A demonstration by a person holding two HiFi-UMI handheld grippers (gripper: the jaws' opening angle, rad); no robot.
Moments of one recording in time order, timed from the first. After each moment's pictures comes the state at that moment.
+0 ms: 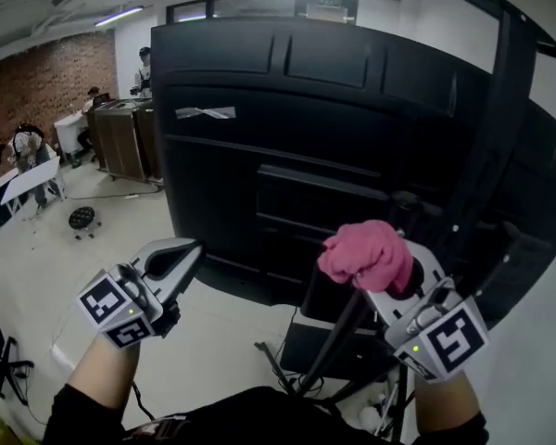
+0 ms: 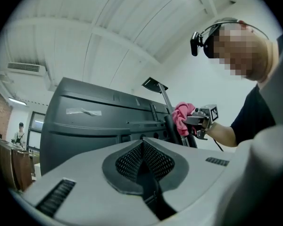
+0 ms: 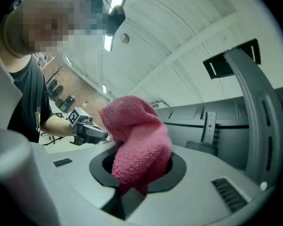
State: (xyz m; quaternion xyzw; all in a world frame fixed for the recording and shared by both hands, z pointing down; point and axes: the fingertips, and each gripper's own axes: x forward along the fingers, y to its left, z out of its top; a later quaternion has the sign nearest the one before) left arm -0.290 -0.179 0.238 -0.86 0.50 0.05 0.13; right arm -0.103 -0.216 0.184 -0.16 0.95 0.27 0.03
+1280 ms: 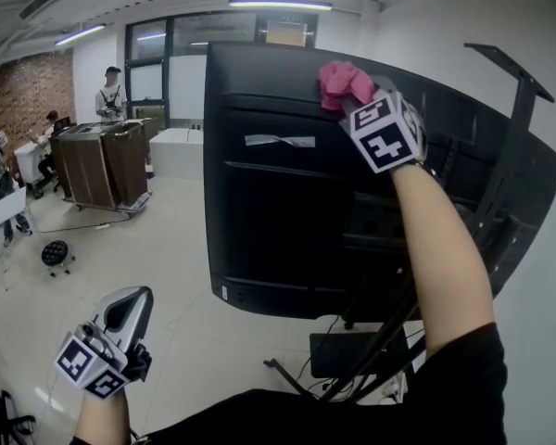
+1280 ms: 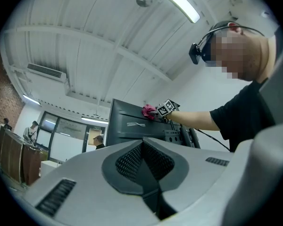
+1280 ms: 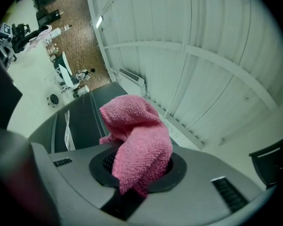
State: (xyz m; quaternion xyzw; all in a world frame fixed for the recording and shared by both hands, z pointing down) left arm -0.536 -0.059 0.270 -0.83 0.52 0.13 0.13; right arm -0.338 -0.366 -0.014 -0.47 0.75 0.45 -0.12
